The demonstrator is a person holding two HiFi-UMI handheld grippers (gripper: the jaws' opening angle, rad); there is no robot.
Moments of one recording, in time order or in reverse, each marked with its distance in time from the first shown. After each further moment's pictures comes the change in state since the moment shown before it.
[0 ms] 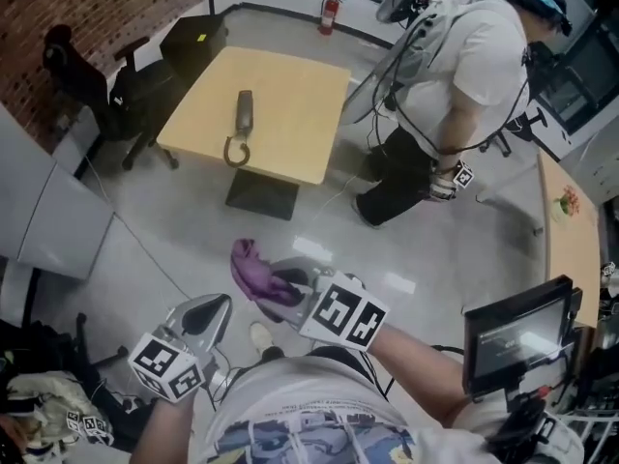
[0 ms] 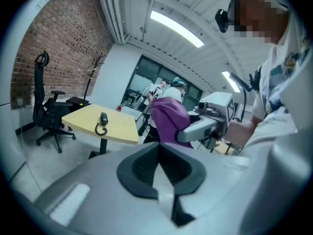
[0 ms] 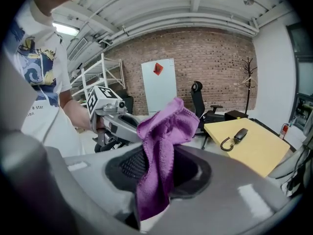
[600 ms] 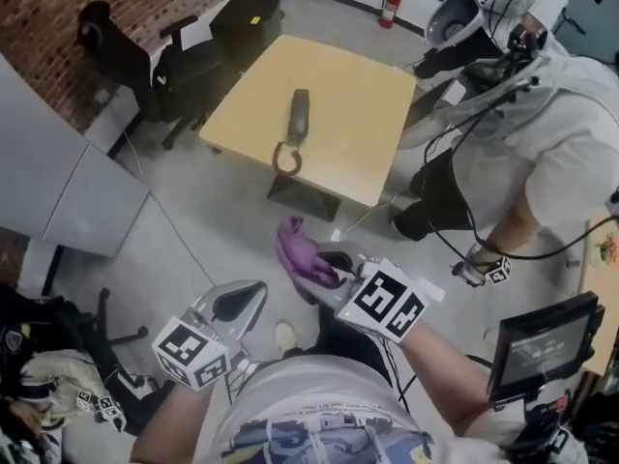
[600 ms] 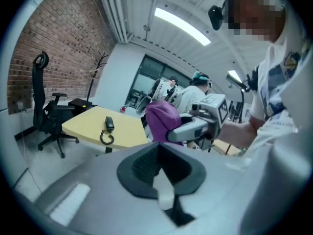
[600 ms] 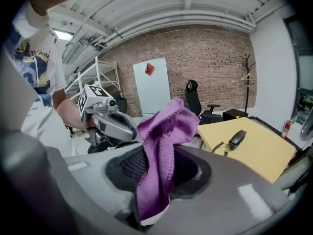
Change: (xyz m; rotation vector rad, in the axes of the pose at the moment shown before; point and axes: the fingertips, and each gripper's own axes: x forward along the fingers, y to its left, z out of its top) left arm 0.047 0.052 0.040 0.020 0.014 0.045; right arm 0.029 -0.100 0.010 0.028 -0.033 0.011
